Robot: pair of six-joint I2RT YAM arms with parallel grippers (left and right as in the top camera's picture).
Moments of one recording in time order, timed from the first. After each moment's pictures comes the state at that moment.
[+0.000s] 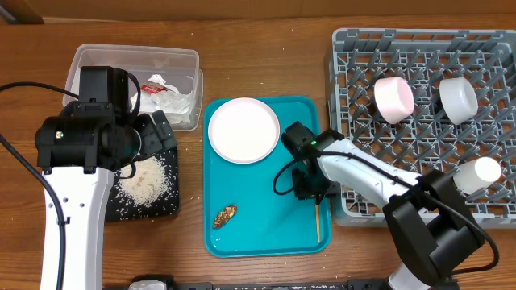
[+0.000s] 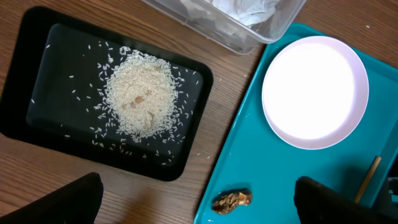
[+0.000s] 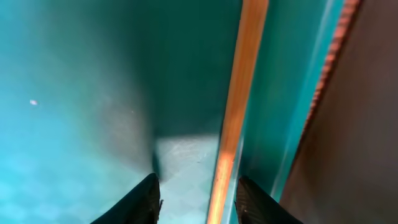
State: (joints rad) left arm -0.01 1.34 1.52 -1.38 -0.06 -0.46; right arm 0.62 1.82 1.08 -0.92 -0.01 0.54
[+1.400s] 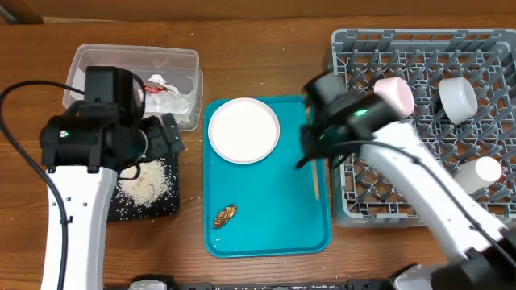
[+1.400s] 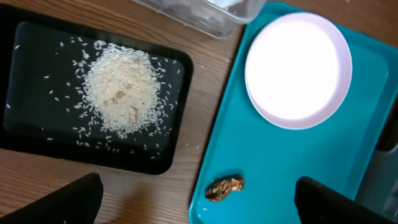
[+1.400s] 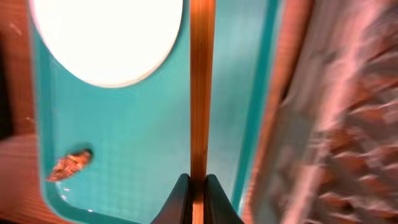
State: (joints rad) left arm -0.05 1.34 1.51 -1.39 0.01 -0.40; right arm 0.48 1.59 1.50 -1.19 -0.07 0.34
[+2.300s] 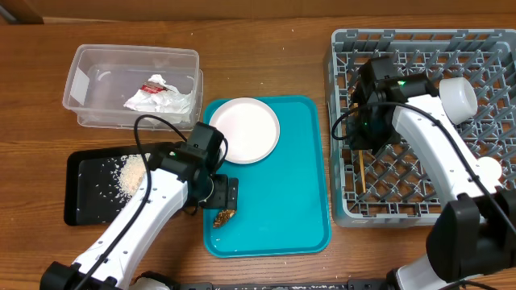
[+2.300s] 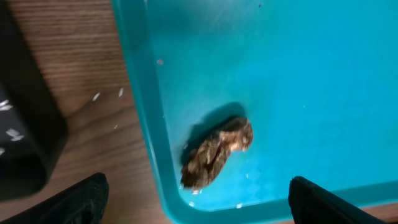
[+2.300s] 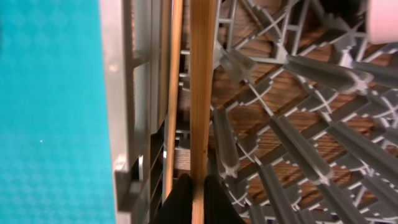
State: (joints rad) left arm -0.39 1.39 0.93 -1.03 0.10 -0.36; right arm 0.19 1.74 1.41 -1.19 -0.02 0.11
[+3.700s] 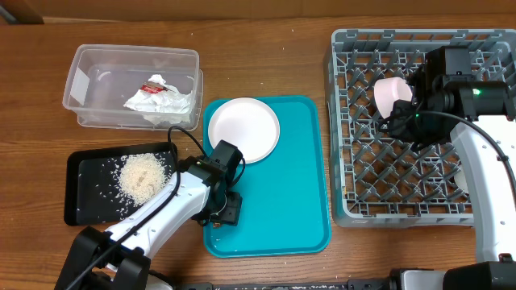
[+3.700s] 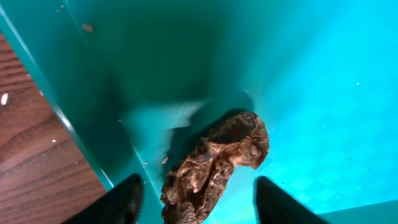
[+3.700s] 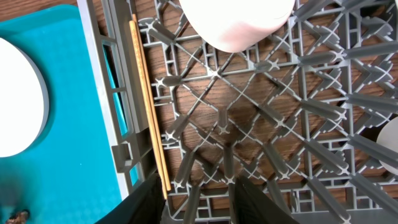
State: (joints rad) left arm -0.50 1.51 0.80 -0.90 0.09 -0.34; right arm -0.01 1.52 1.49 -1.27 -0.07 0.17
